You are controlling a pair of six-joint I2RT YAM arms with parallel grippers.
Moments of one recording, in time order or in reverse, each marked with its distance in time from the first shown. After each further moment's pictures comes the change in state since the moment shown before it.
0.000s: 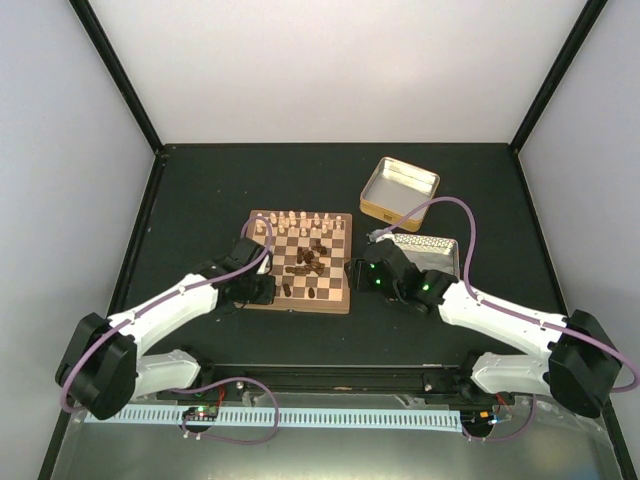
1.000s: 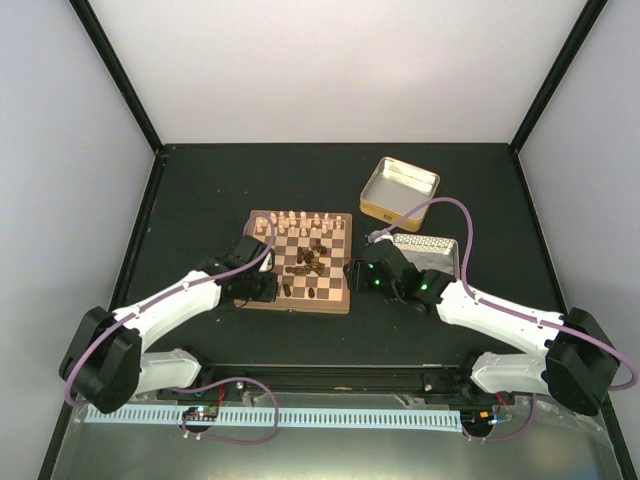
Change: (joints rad) left arm 0.000 0.038 0.013 0.030 0.000 -0.005; right arm 0.000 0.015 0.000 0.000 -0.018 0.000
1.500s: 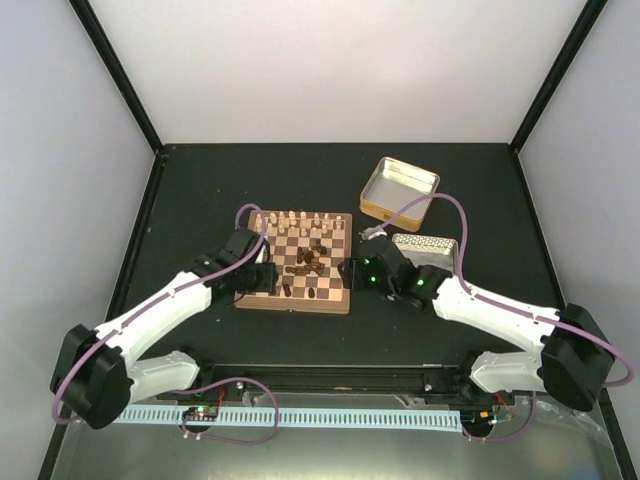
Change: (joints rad) left arm 0.000 -0.063 0.058 -0.050 -0.043 -0.002; right arm 0.000 0.010 0.018 -0.006 -0.036 -0.015
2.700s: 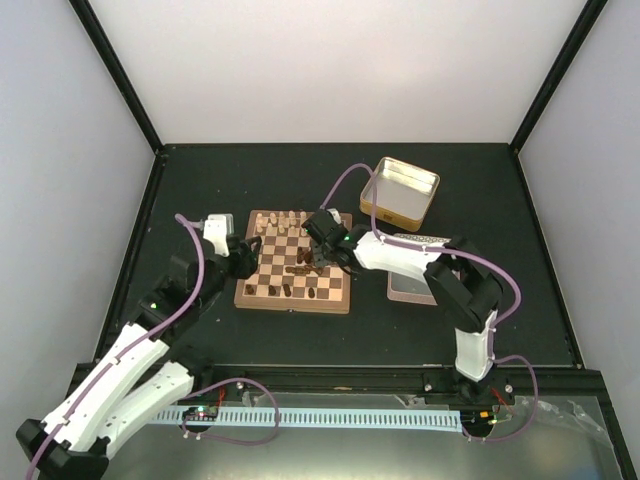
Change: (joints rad) left arm 0.029 -0.502 -0.019 0.177 -0.135 0.048; right arm -0.020 0.674 0.548 -0.159 0.120 -0.199
